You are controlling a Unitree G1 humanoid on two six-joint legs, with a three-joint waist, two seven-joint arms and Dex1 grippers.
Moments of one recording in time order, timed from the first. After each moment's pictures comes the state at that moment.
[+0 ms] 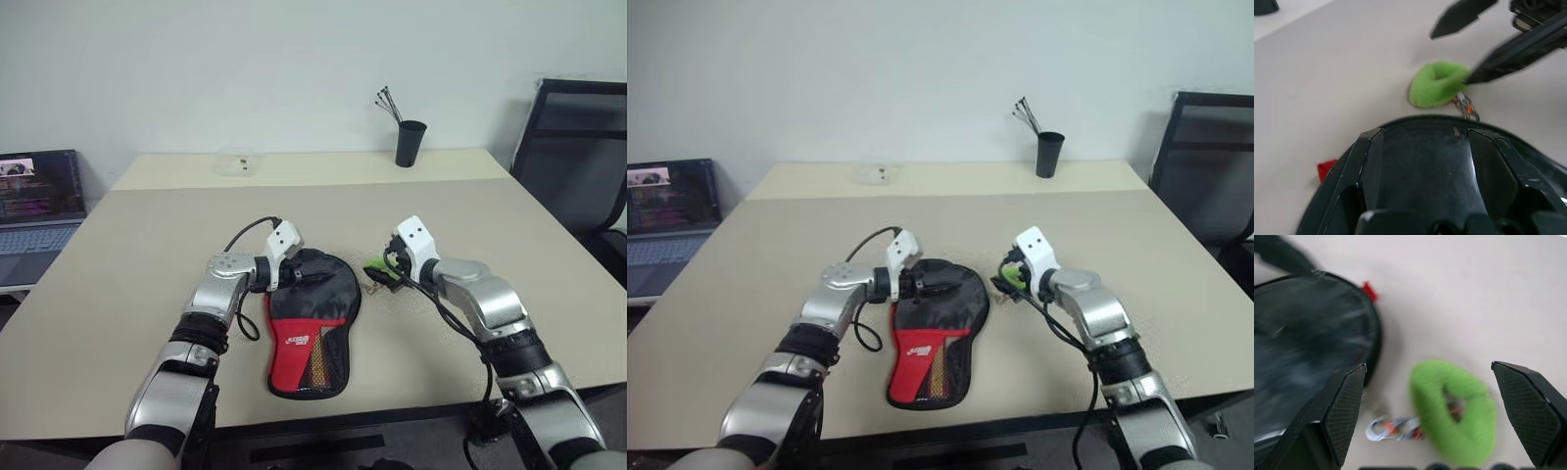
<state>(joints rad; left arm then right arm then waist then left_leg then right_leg) -0.87 0.39 -0.09 0.75 -0.08 0.01 -1.10 -0.76 -0.33 0.14 0.23 0.14 0.70 0.50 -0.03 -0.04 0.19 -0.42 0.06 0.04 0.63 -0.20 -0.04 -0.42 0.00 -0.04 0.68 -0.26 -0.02</state>
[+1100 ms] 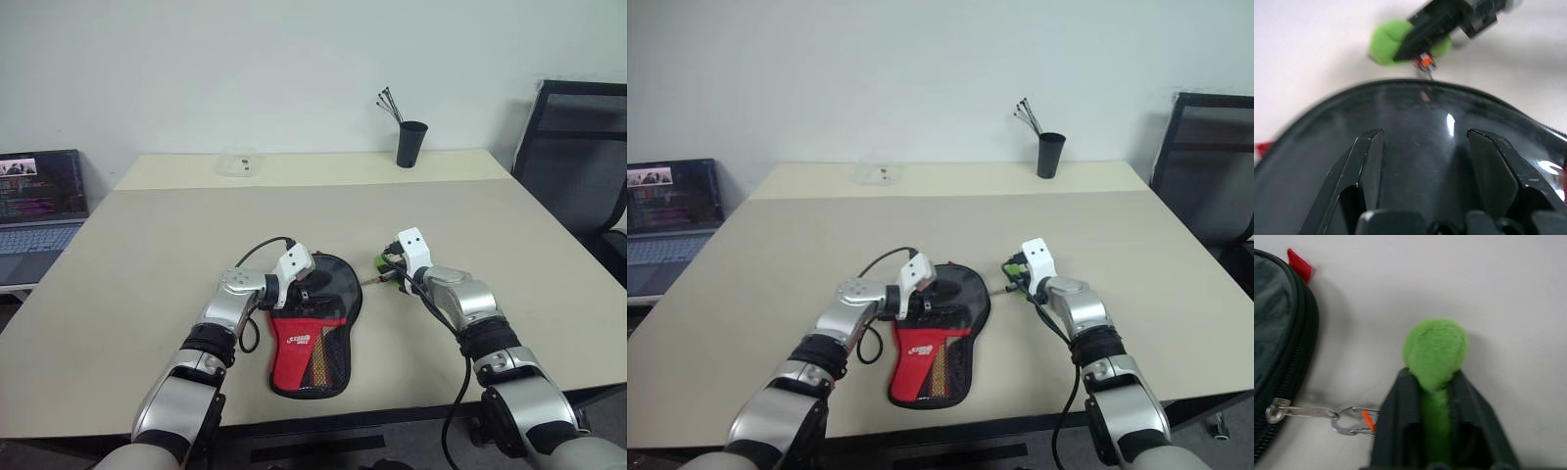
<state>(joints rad) -0.84 0.35 -0.15 0.83 -0.04 -0.08 -1.13 -0.84 -0.24 0.06 0.58 0.10 0.57 0.46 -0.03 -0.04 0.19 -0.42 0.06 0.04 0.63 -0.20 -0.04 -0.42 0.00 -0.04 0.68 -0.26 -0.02</state>
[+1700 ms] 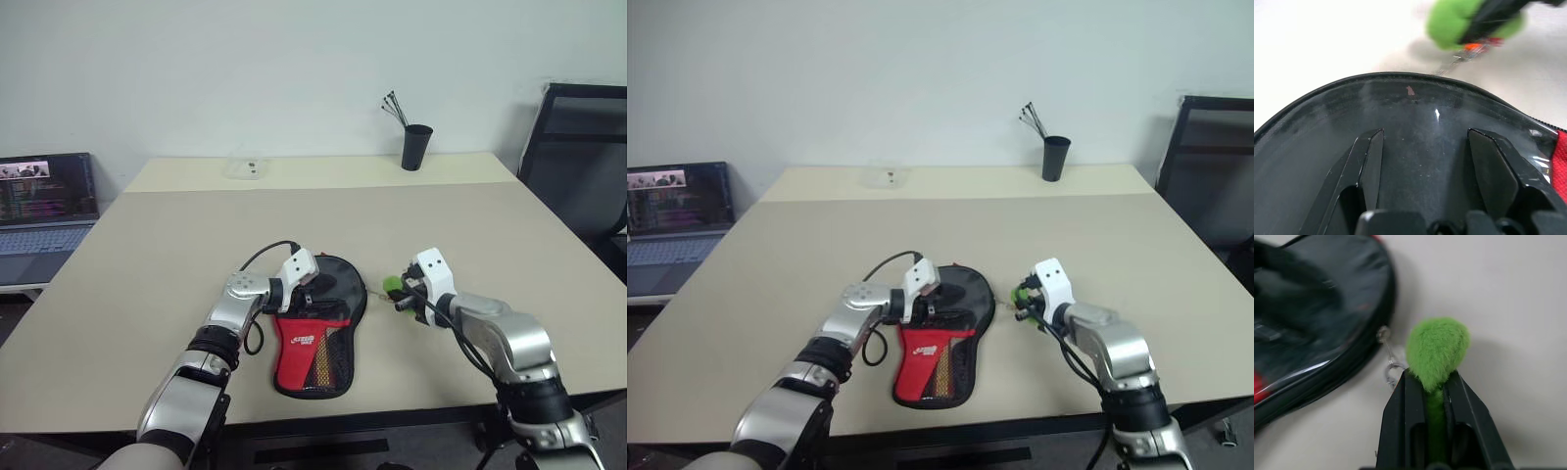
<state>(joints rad) -0.84 0.33 -0.16 0.88 -0.03 -0.14 -1.13 -0.46 -0.32 0.04 -0.27 0.25 1.10 0.43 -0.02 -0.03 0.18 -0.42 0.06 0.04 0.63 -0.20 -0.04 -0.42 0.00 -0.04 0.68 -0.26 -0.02</state>
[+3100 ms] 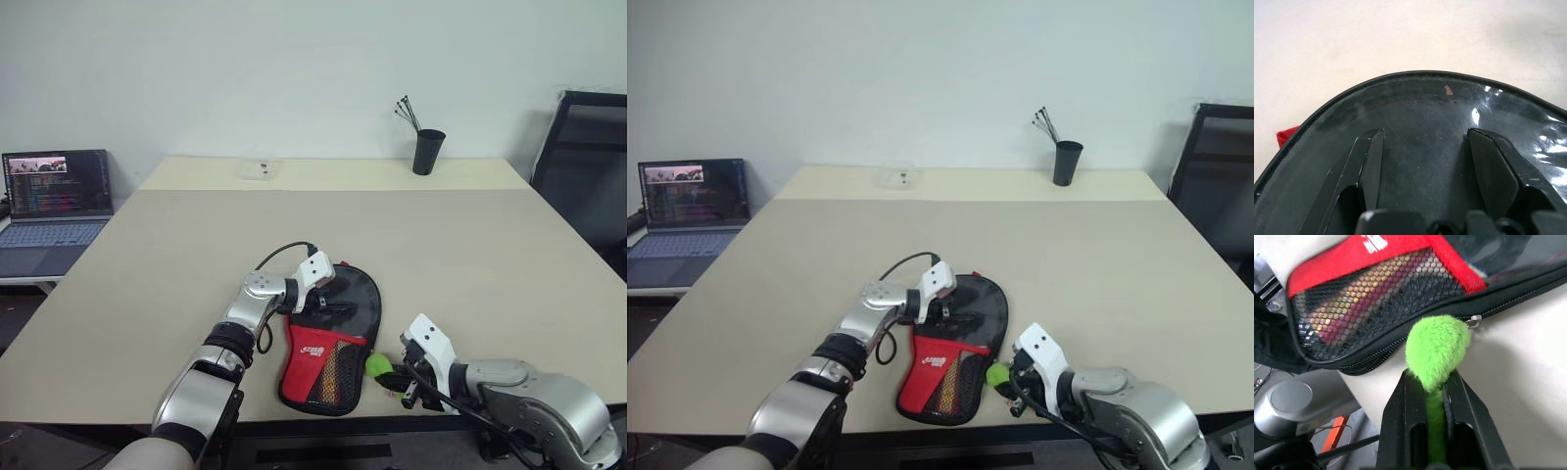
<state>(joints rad) -0.88 0.27 -0.19 0.94 0.02 -0.18 -1.10 -0.18 -0.53 0.21 -0.63 0.53 1.22 0.50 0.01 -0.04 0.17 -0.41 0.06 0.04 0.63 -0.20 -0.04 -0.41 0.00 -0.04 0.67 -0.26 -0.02</state>
